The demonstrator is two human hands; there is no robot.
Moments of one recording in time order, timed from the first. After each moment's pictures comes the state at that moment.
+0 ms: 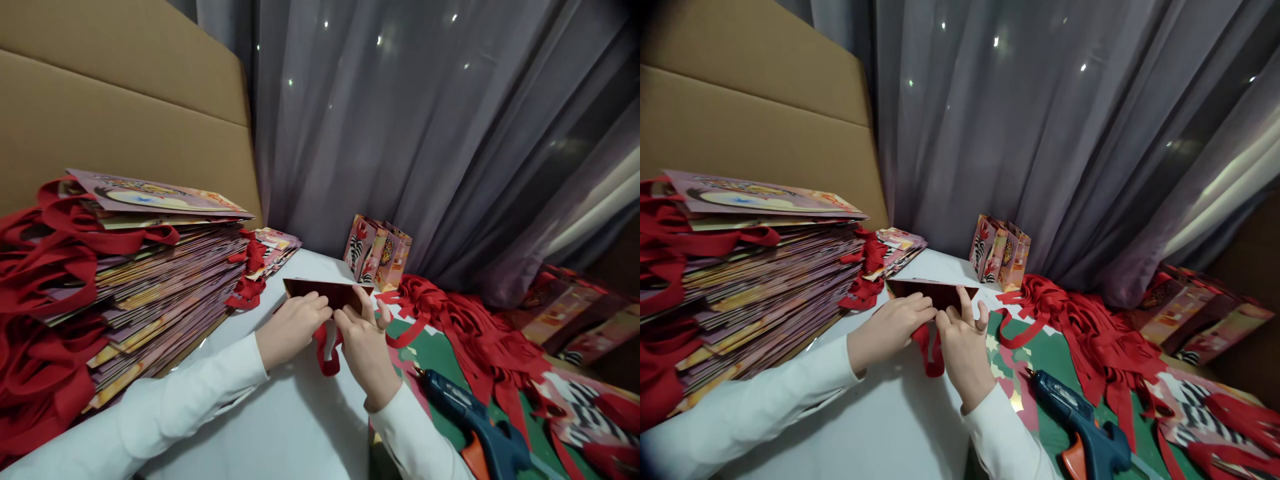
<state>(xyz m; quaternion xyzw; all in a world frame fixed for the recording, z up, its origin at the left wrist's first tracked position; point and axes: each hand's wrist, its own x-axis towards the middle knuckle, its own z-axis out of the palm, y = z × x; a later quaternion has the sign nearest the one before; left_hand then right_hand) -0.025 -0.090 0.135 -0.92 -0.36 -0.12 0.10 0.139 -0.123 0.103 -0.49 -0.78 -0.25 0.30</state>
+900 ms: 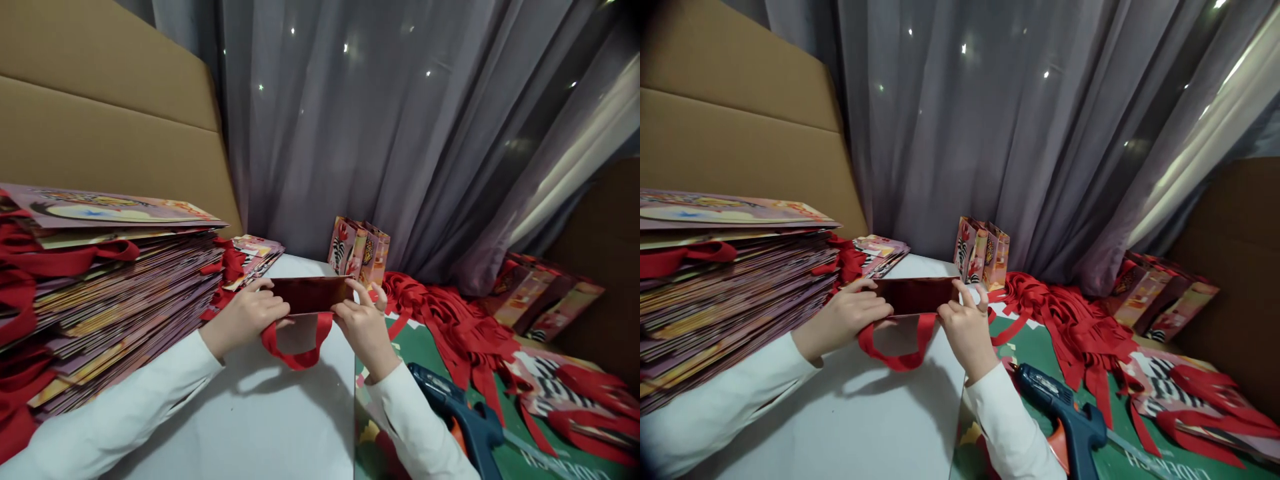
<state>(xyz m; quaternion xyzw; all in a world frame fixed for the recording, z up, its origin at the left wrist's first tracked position) -0.067 -0.053 0.133 -0.91 -0.19 -0.29 0.24 0.181 -0.097 0.110 -0.47 -0.78 -0.26 0.33</state>
